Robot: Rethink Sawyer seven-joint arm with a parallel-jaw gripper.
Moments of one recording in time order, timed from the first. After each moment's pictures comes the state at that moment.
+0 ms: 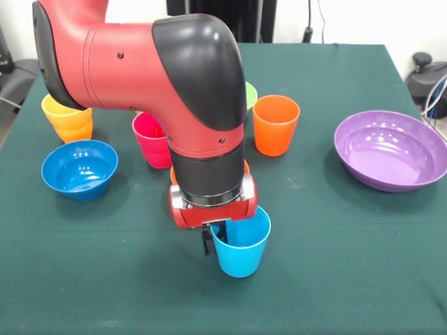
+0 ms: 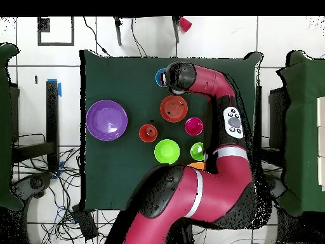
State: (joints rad) arm -0.37 -0.14 0.25 0.88 -0.16 0.74 1.41
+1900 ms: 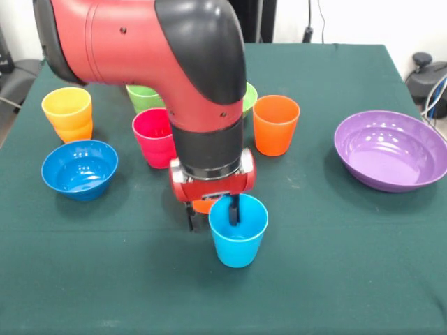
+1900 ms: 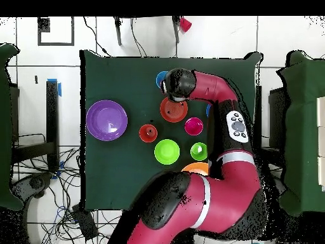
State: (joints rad) arm -0.39 -0.24 0.25 1.04 -0.20 0.73 1.41
